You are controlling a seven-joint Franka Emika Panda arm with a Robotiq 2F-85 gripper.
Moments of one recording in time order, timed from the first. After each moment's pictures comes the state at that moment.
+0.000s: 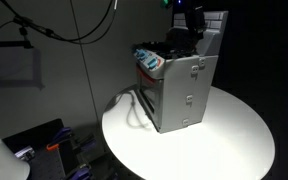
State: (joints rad) arm -0.01 0.35 -0.12 -1.46 -0.21 2.02 0.69
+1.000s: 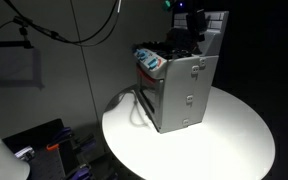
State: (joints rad) arm 0.00 0.40 -0.14 -1.41 -0.21 2.01 0.69
